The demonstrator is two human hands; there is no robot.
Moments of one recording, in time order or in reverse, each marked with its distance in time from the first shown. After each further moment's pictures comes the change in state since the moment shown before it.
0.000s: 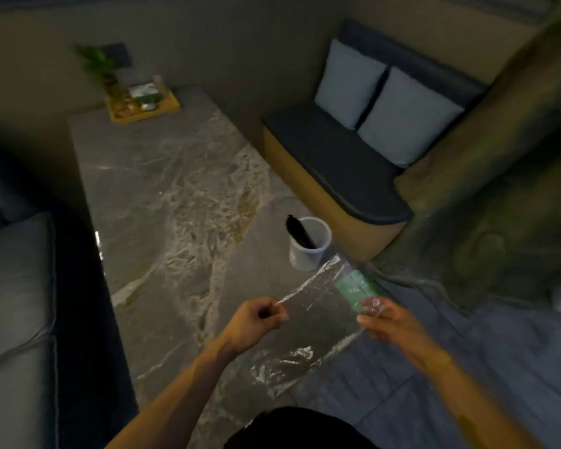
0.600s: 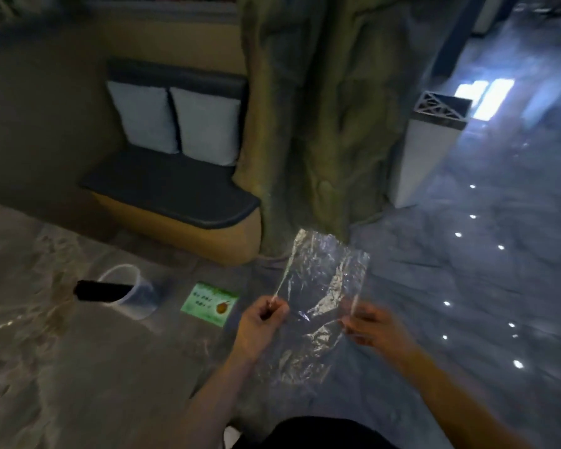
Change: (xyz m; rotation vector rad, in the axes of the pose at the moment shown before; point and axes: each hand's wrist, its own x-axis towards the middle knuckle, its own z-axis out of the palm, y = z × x) left_hand 0.028 0.095 0.315 0.018 -0.242 0.108; right_hand -0.169 0.134 -0.204 0.428 0.466 -0.003
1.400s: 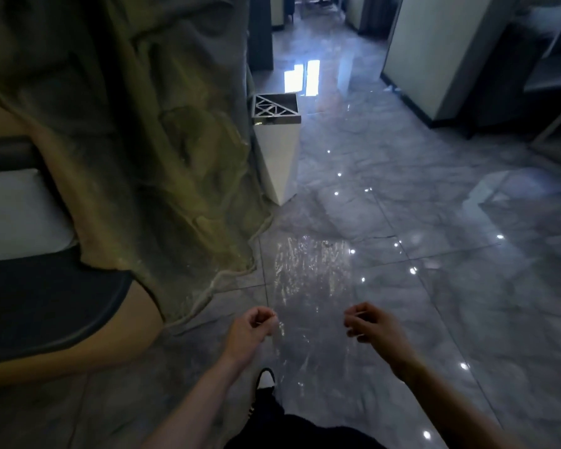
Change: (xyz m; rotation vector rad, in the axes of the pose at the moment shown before) left_hand 0.181 0.041 0.181 0.221 -0.554 0.028; right_hand 0.022 -0.026 -0.148 0.055 0.620 -0.021
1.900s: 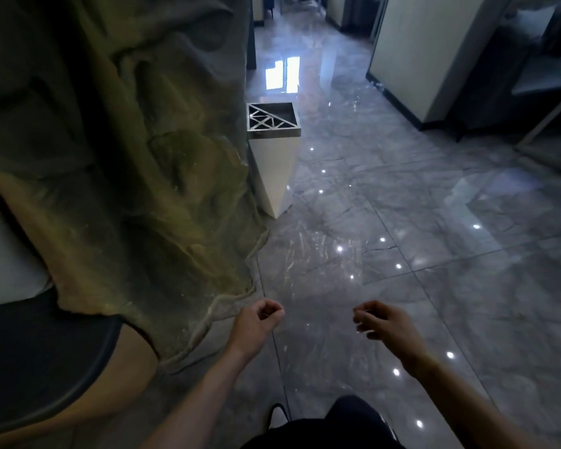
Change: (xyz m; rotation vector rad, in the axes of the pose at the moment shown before) left_hand 0.175 0.031 -0.059 0.039 -0.120 0.088; right_hand 0.119 -0.085 0.046 -0.066 0.095 0.032
